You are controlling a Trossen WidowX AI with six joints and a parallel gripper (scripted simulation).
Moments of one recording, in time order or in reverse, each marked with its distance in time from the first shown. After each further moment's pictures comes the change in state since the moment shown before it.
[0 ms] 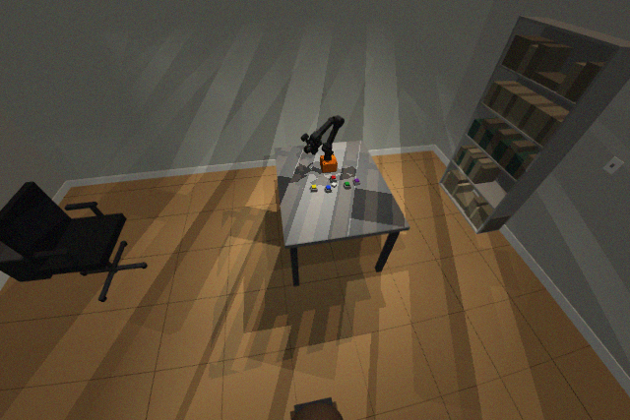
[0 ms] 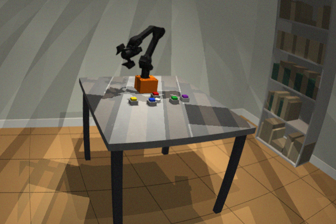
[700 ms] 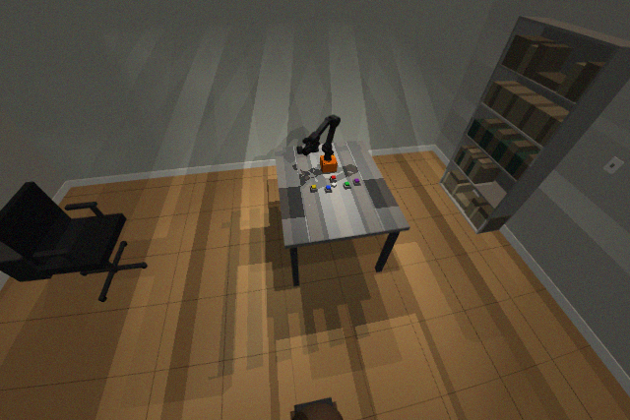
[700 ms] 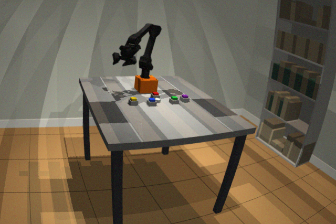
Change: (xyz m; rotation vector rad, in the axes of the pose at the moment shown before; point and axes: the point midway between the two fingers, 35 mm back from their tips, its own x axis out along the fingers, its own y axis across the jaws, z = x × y) arm -0.040 -0.017 -0.062 -0.948 0.283 -0.115
